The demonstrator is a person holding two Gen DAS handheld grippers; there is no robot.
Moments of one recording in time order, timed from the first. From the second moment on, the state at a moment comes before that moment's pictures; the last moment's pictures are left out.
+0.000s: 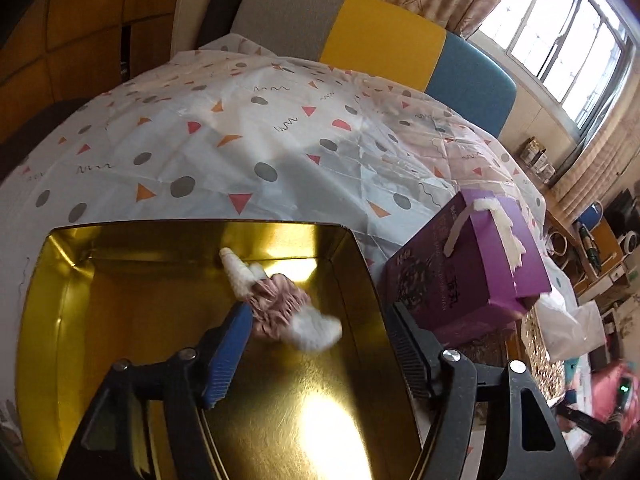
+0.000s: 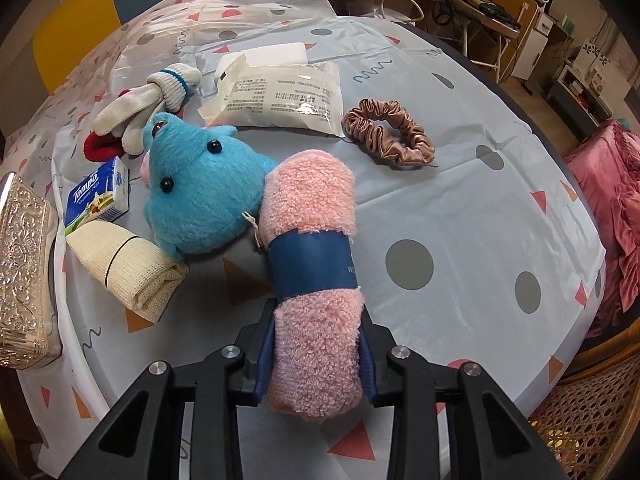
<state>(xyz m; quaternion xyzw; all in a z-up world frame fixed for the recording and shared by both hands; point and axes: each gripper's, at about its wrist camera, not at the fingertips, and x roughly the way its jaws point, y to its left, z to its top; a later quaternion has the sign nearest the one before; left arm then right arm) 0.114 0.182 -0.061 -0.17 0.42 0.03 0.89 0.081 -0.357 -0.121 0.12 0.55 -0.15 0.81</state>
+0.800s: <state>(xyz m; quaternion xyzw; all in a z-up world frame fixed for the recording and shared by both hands) 0.014 0.176 -0.050 -0.11 0.41 0.06 0.90 0.083 -0.338 -0.040 0.13 0.43 -0.13 0.88</state>
